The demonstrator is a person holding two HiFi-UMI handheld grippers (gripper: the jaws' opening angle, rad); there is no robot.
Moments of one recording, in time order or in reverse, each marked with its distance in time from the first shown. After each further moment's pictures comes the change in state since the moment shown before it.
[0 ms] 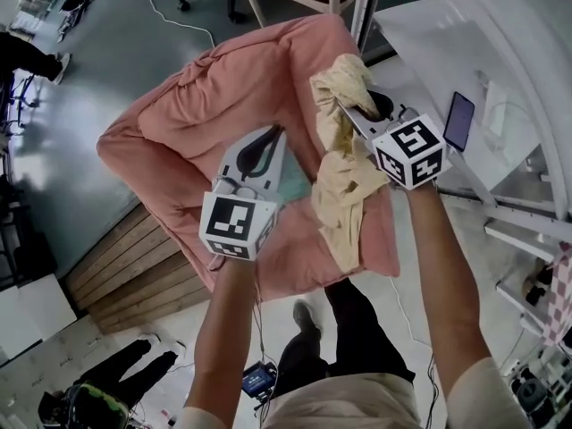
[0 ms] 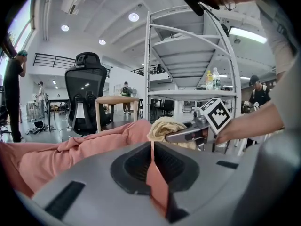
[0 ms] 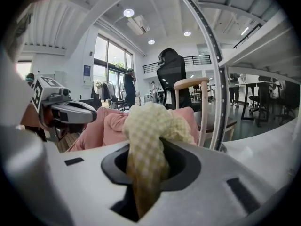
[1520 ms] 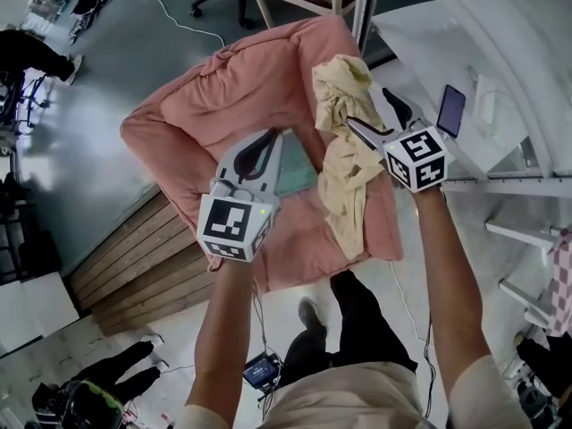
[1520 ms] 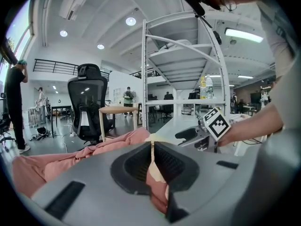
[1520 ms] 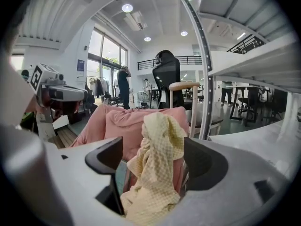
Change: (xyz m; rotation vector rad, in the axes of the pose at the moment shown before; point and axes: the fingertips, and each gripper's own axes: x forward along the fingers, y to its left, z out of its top) left arm -0.076 -0.017 0.035 0.032 -0.020 0.012; right arm -0.060 0.022 -0.013 0.004 0.046 -0.106
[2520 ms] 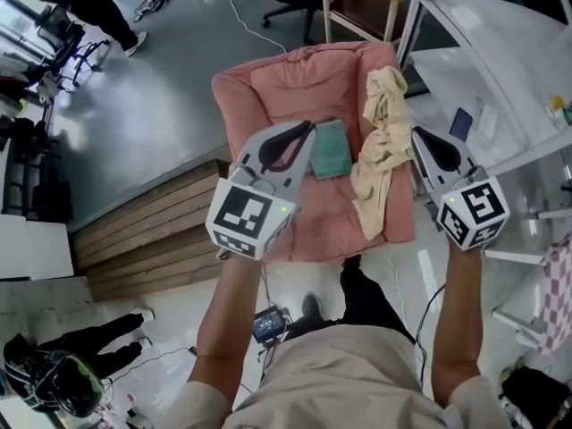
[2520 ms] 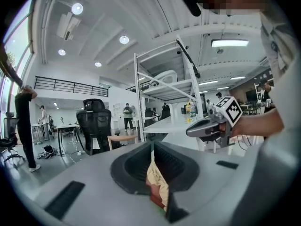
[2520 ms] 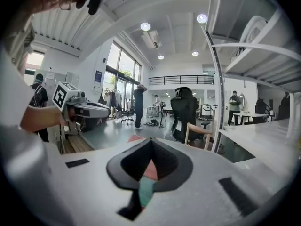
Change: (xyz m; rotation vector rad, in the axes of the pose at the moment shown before) left arm -0.241 -0.056 0.148 0.089 -0.130 0.013; right arm -0.237 0.196 0.180 -0.107 -0.190 0.056
